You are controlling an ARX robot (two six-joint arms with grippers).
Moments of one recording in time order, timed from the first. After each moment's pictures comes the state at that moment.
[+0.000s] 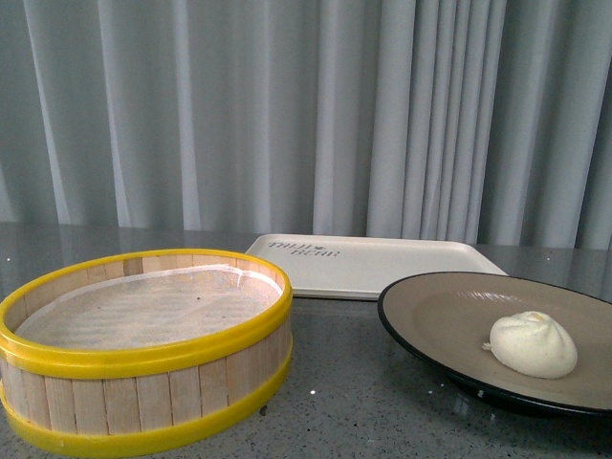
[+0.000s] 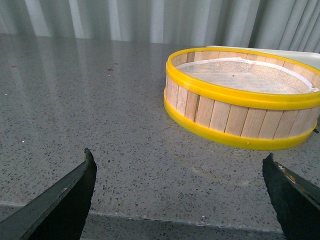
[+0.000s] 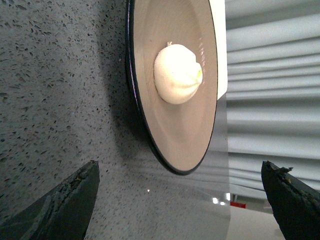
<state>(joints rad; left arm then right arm) 0.00 0.00 0.03 0.00 0.00 0.00 0.16 0.78 0.47 -0.04 -0.03 -1.33</state>
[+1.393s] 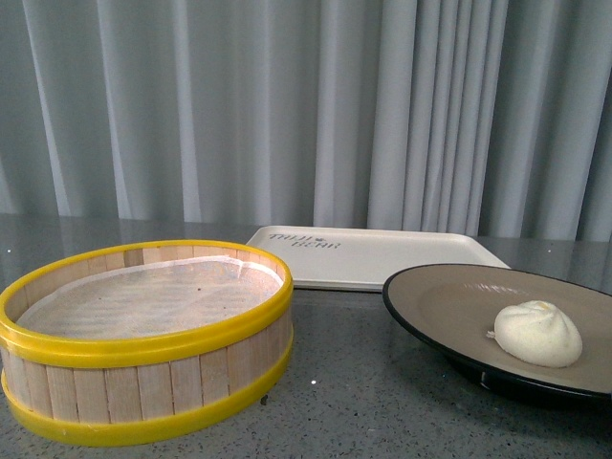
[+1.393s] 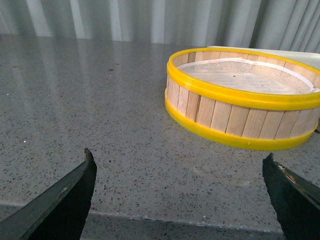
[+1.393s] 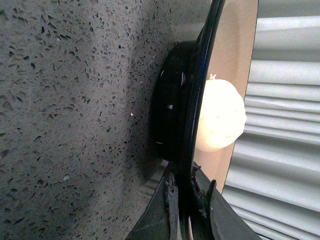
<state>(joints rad) 0.00 0.00 0.03 0.00 0.00 0.00 0.17 1.08 0.47 0.21 -0.08 -1.50</state>
